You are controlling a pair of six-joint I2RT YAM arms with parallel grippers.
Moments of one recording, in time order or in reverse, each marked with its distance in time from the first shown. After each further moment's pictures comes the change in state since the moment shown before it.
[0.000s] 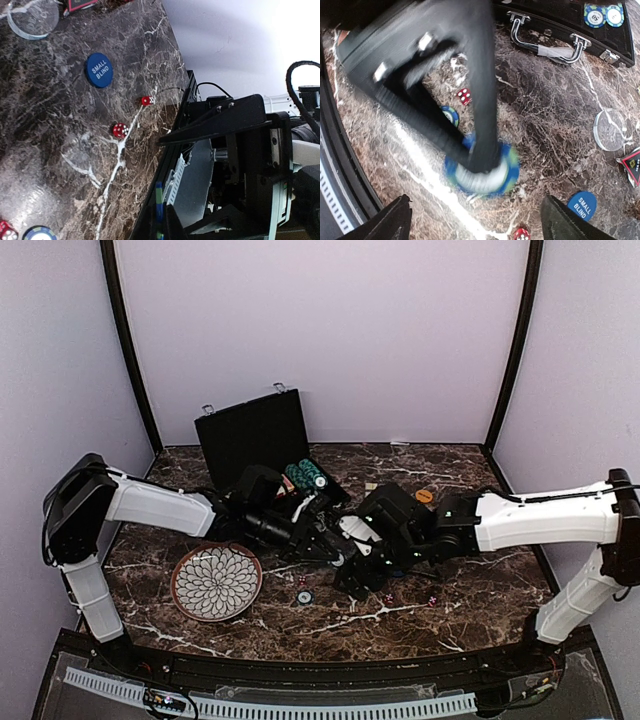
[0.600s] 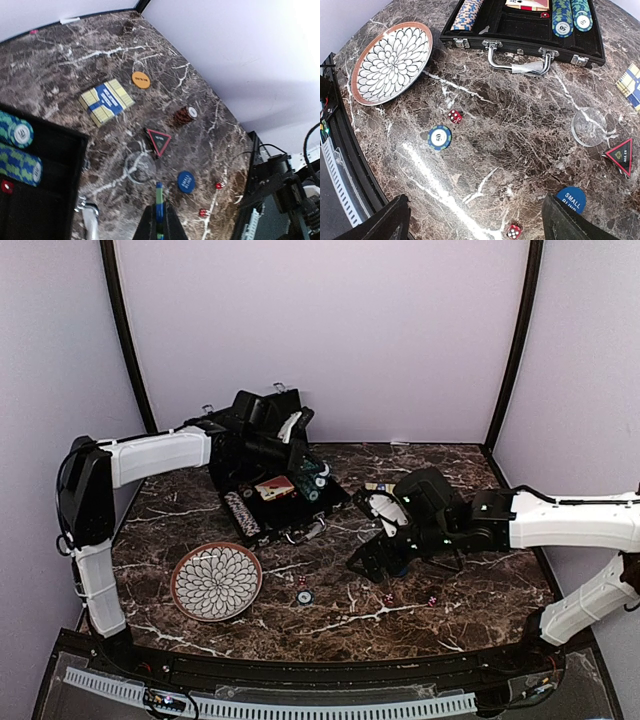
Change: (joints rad) left arm 0.202 0.102 0.517 -0.410 -0.251 0.476; right arm -0.098 -0.185 -0.120 0.087 -0.076 0.056
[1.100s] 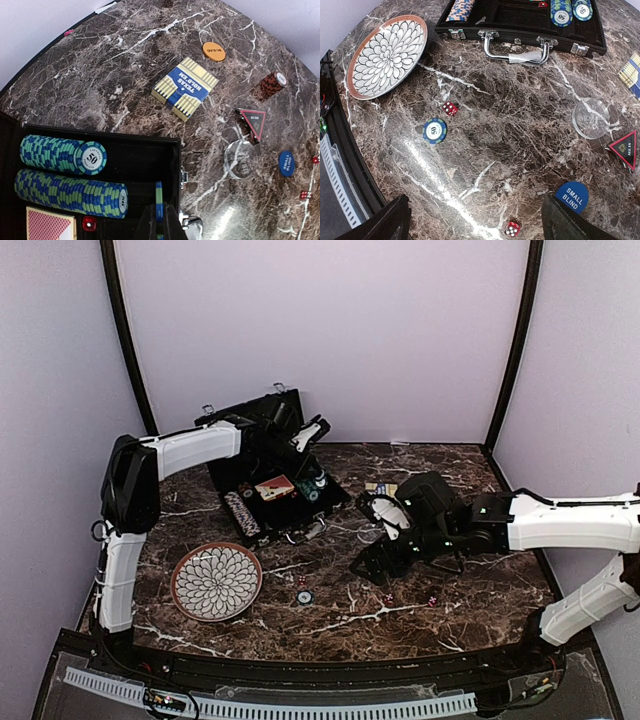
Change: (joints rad) left arm 0.017 0.306 0.391 -0.271 -0.240 0.457; right arm -0.021 0.000 -0.037 0.016 -0.025 -0.001
